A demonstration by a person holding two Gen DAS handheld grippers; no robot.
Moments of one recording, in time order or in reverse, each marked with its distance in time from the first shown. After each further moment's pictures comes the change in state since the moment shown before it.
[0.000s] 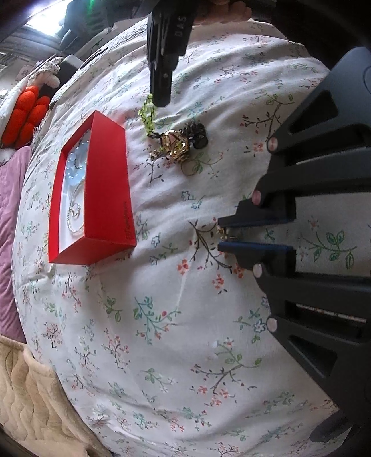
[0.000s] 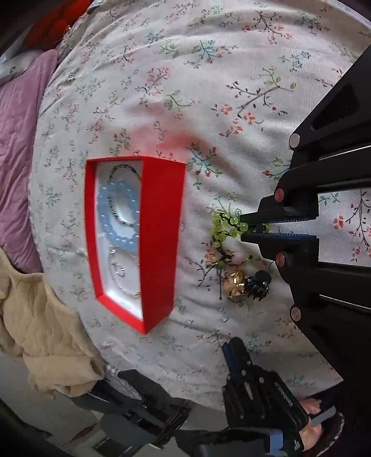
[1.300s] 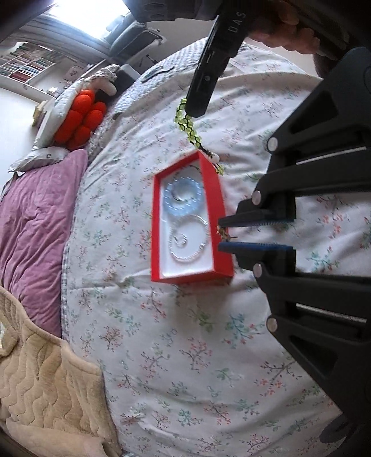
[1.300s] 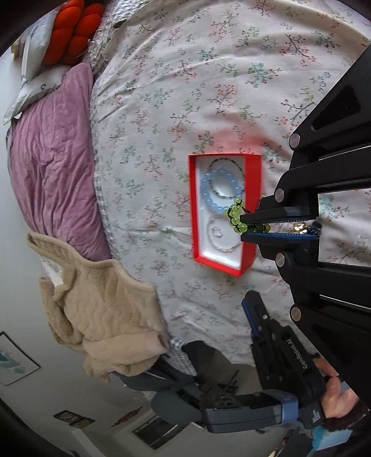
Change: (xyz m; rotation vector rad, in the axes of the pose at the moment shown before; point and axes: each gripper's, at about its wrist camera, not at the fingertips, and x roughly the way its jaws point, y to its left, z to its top) left arm -0.060 -0.017 0.082 -0.130 -0.174 -0.091; right arm -0.091 0.018 0.052 0.086 -0.261 0.095
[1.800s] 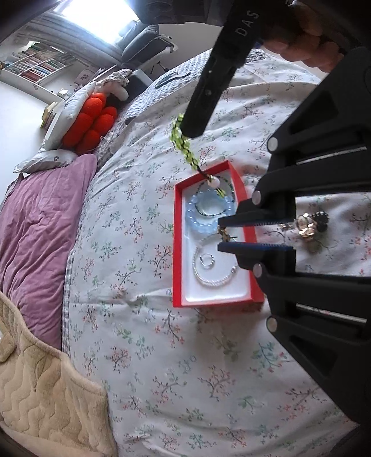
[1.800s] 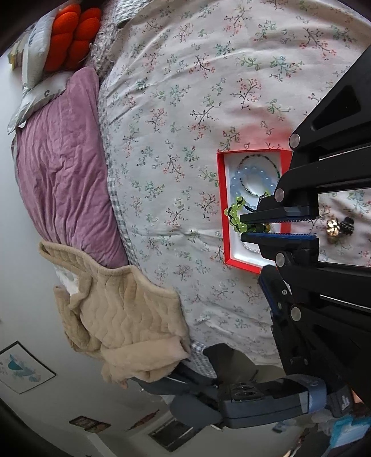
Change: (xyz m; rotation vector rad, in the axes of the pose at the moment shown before) left arm 0.034 -0.009 0.026 -0.031 -0.015 -0.058; right arm 0.021 -0.004 0.028 0.046 -0.052 -0.006
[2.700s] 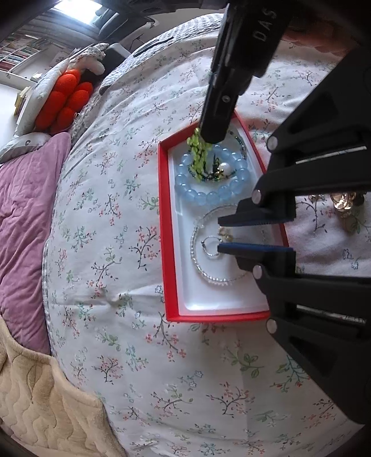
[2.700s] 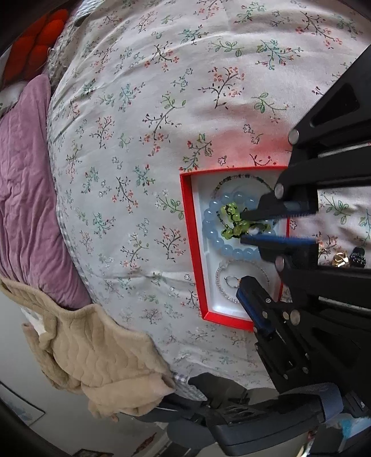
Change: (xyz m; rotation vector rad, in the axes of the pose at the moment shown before) left arm 0.068 -0.001 0.001 0.061 0.076 0.133; right arm 0.075 -0.045 -0.004 0.083 0.195 -0.075
